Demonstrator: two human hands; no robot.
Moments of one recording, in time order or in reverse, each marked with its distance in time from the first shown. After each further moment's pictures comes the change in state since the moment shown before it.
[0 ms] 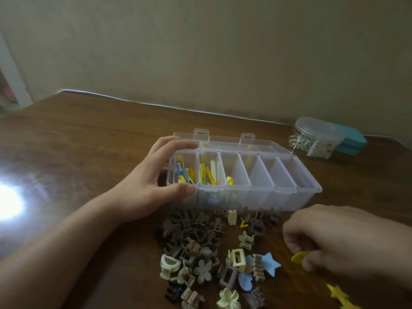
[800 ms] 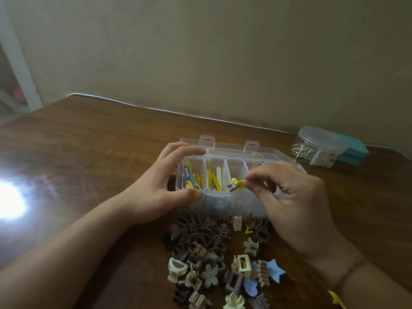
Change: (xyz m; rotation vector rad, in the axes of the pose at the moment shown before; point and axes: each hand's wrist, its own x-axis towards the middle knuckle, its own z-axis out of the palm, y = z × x) left_hand 0.000 -0.002 -0.001 0.025 -0.004 0.016; right_hand 0.055 -0.029 0.012 0.407 1.316 -0.406
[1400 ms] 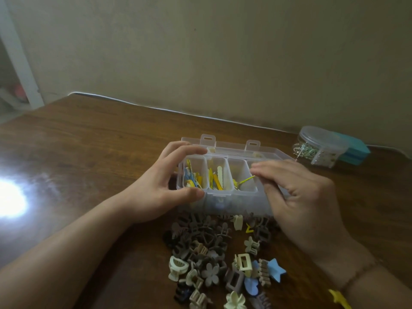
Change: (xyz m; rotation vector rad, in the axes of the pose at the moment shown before) left_hand 0.001 -0.002 0.000 0.012 -0.002 0.001; right_hand -0.003 0.004 -0.006 -0.141 0.021 -0.047
